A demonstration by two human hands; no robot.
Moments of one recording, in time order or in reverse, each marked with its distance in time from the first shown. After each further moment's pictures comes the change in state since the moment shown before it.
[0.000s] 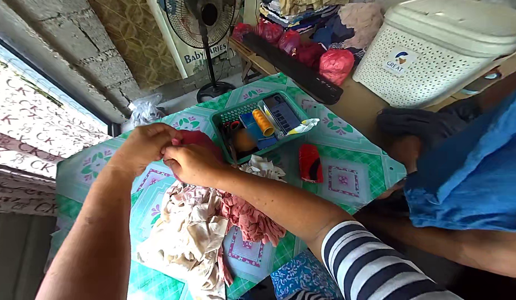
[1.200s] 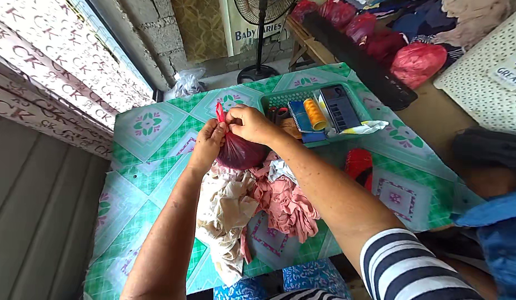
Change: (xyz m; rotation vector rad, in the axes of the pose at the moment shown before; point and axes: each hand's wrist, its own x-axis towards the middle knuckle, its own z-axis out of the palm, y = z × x) left_hand -0.035 -0.066 0.060 -0.325 0.242 0.081; right_hand 0.032 0.060 -0.007 0.060 -0.046 -0.068
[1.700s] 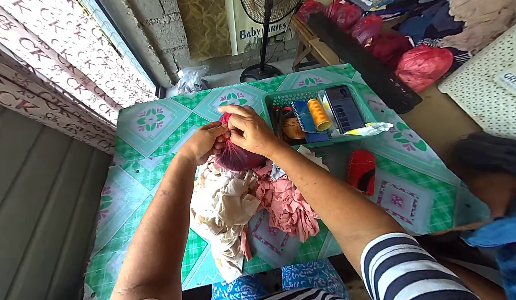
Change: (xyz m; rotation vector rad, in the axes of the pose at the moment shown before) left_hand 0.015 0.018 -0.023 -0.220 -0.183 -0.460; right_hand -0.011 0.011 0.032 -0.158 0.272 -0.369
